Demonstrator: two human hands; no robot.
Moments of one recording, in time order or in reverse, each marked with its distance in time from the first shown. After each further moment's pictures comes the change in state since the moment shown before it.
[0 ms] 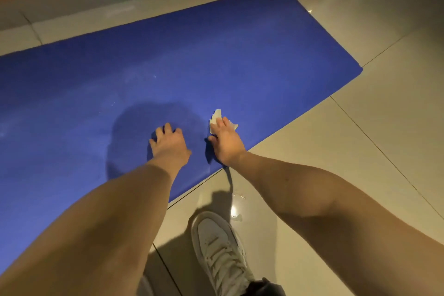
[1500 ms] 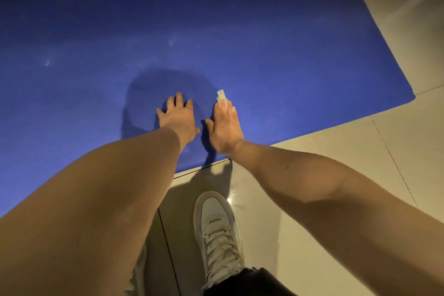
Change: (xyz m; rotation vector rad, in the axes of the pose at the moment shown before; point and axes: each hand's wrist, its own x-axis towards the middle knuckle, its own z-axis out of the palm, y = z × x) left_hand -0.009 -0.040 0.003 -0.077 -0.016 -0.127; right_hand 0.013 -0.041 0.051 -0.298 -0.069 -0.222
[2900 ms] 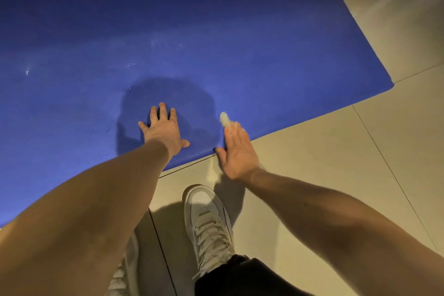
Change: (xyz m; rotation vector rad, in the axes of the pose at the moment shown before) left_hand -0.032 0.000 0.021 0.073 -0.076 -0.022; right_hand -0.098 0.065 0.012 0.024 0.067 -0.085
